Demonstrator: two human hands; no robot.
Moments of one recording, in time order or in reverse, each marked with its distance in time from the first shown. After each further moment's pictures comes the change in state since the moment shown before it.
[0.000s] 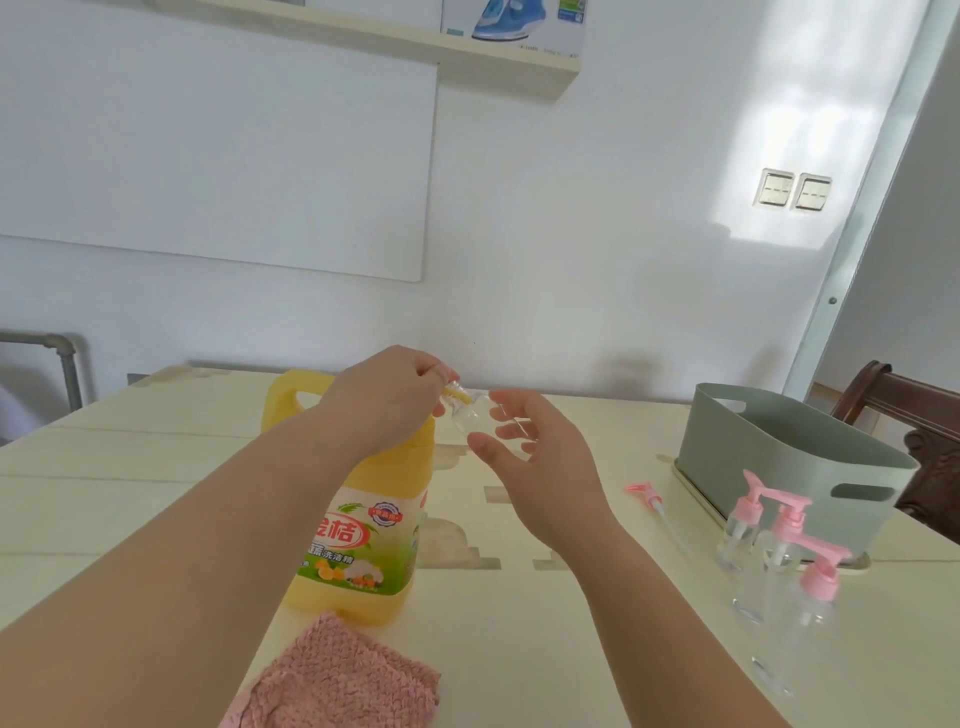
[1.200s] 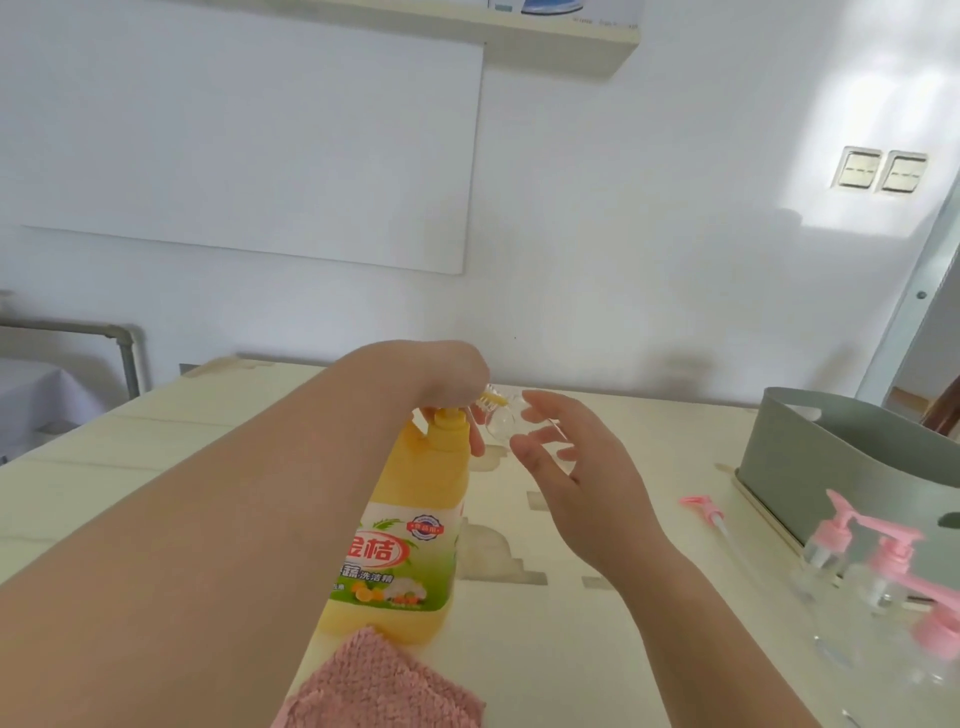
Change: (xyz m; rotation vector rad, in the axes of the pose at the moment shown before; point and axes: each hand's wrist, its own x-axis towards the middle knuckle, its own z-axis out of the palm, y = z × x) left_hand 0.040 0.019 -0.014 0.242 -0.556 -0.323; right_hand 0.012 0.011 0.014 -0.120 -0.032 -0.127
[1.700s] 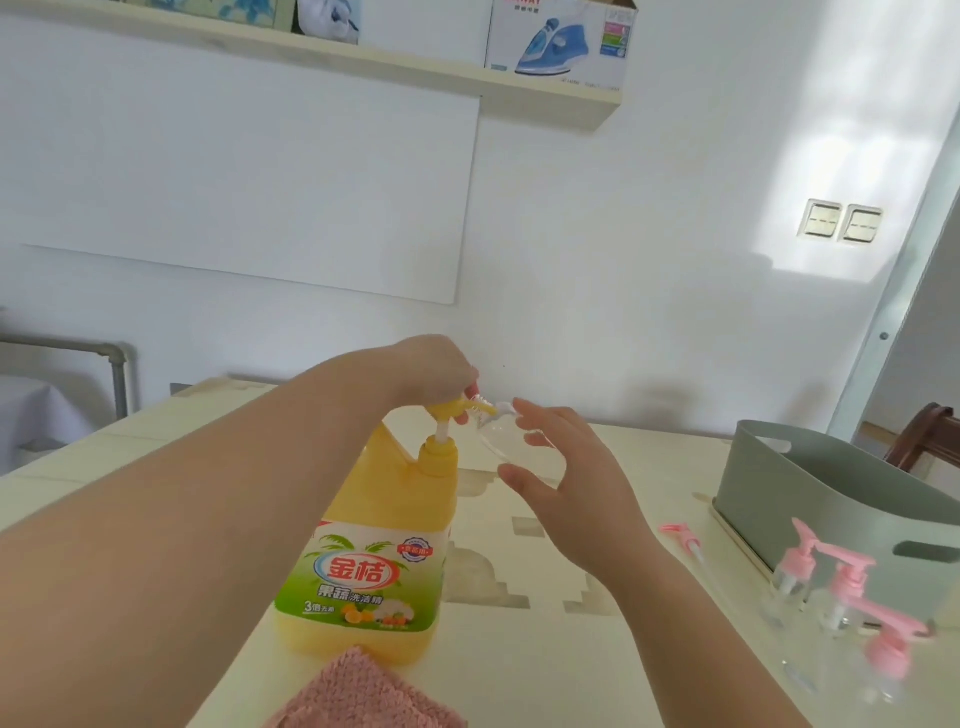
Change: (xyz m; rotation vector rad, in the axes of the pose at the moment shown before) left_hand -0.012 -0.001 -0.012 -0.278 0.319 0.116; right_hand 0.006 -0.014 -0.018 -0.104 -0.053 -0.046
